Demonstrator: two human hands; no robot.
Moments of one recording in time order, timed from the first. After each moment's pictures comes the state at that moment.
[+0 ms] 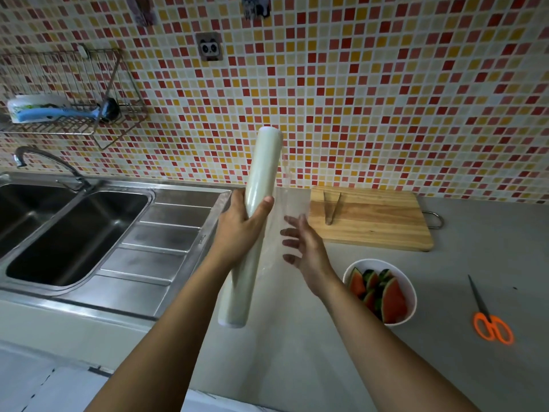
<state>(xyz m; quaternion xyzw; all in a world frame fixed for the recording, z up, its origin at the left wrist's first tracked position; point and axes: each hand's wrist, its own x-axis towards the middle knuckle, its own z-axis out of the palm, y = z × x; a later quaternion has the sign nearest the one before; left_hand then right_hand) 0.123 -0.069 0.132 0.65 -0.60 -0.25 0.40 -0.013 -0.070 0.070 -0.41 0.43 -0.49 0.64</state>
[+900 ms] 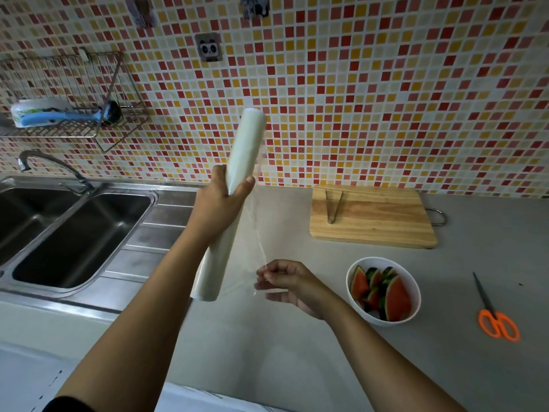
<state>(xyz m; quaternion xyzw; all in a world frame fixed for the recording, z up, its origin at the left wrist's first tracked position) 0.157 -0.095 0.159 0.68 -0.64 -0.12 0.35 -0.011 -0.044 0.039 -0.45 0.33 -0.31 0.77</state>
